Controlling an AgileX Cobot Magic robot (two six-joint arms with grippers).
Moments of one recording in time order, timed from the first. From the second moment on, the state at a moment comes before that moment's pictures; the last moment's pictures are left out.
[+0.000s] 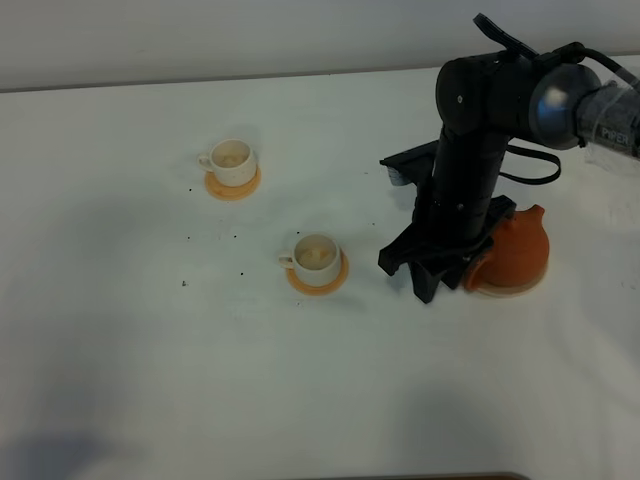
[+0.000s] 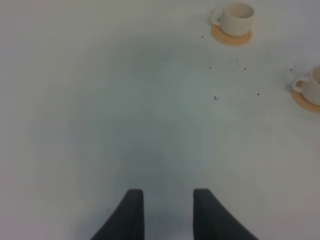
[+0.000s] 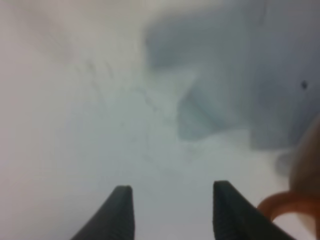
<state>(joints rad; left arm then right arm) 0.03 0.01 -0.51 -0.02 1.07 0.01 0.63 2.15 -1.58 0.24 1.16 -0.30</state>
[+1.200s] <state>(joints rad) 0.03 0.01 -0.51 -0.01 1.07 0.01 0.63 2.17 -1.53 0.09 1.21 -0.26</state>
